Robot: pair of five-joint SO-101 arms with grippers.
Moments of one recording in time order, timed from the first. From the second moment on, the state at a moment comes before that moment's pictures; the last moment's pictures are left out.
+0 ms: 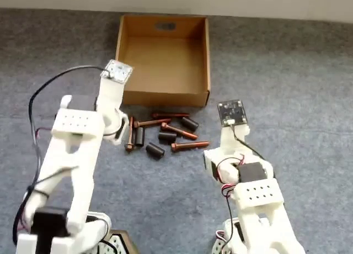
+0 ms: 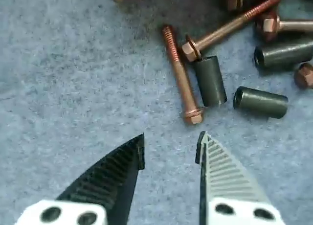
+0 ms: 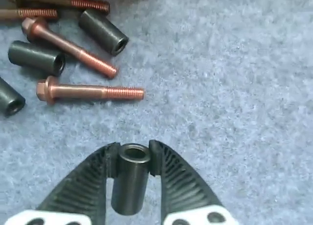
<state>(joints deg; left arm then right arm) -1.0 -13.0 28.1 72.8 -11.7 -14.0 -52.6 69.8 49.3 0.0</state>
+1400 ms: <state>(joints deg) -6.5 -16.0 31.8 87.0 -51.2 -14.0 -52.6 71.8 48.0 -0.2</state>
